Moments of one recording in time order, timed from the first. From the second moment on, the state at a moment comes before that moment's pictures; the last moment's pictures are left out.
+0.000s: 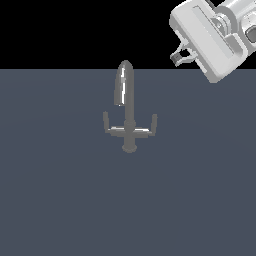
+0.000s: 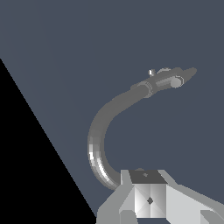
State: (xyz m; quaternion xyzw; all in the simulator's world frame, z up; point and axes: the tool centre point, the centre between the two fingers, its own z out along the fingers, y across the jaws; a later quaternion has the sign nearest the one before) arm -0.042 -0.119 0.311 -0.86 0.20 0.15 0.45
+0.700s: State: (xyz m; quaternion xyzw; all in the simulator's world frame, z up) arm 0.000 -0.122 0.222 -0.75 0.25 0.20 0.58
